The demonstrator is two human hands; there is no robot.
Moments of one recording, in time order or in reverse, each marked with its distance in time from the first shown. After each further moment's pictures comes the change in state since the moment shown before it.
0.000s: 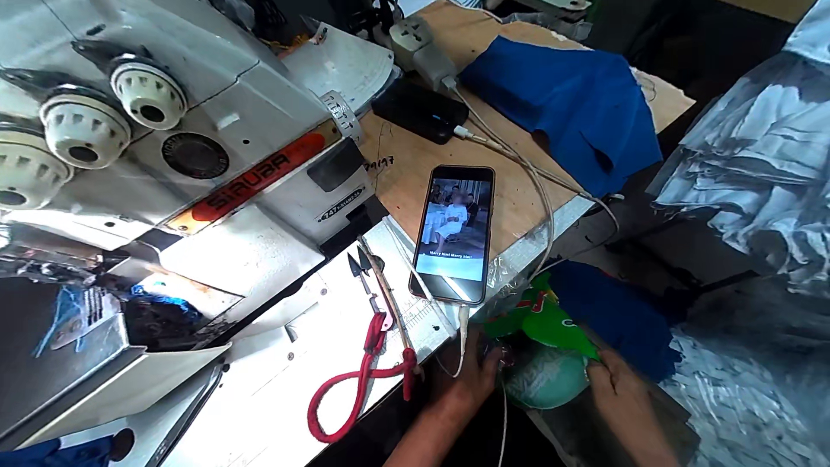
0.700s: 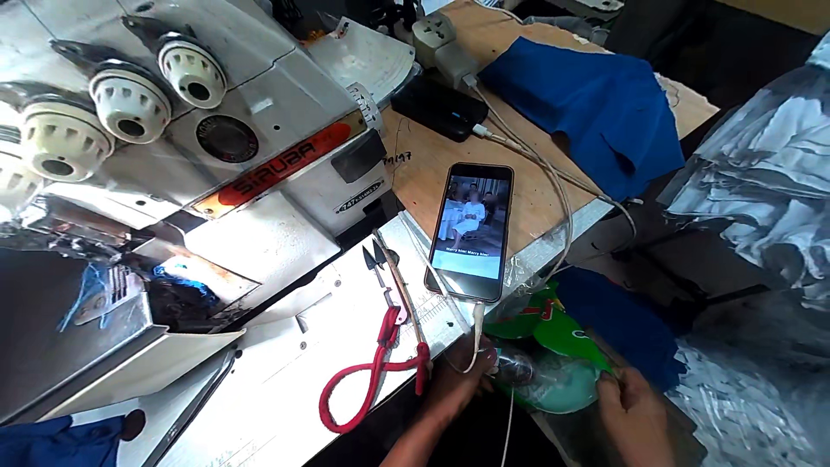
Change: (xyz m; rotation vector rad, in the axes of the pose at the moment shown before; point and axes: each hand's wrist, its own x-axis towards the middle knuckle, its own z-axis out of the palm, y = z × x) left_hand -0.006 -0.021 -0.007 -0.750 -0.198 -0.149; right_hand -0.015 0.005 0.006 -0.019 0.142 0.010
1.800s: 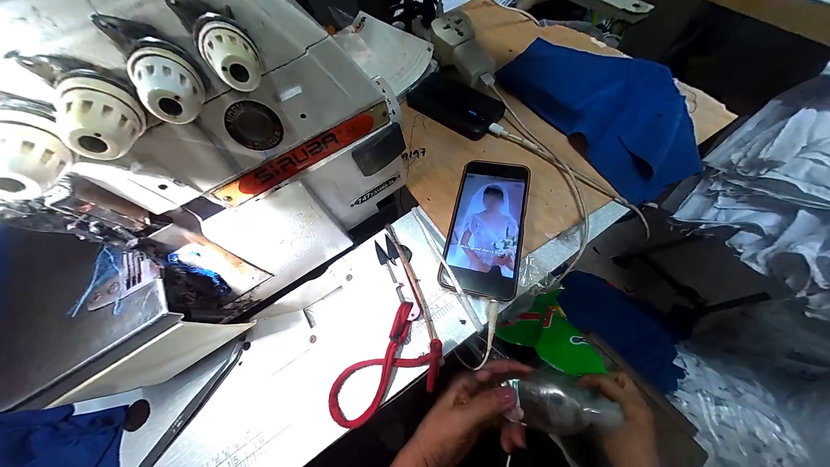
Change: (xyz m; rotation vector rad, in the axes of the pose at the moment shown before) left_hand -0.041 0.010 -0.003 -0.444 -0.428 0.251; right_hand -0.006 0.020 0.021 0.110 0.054 -0.317
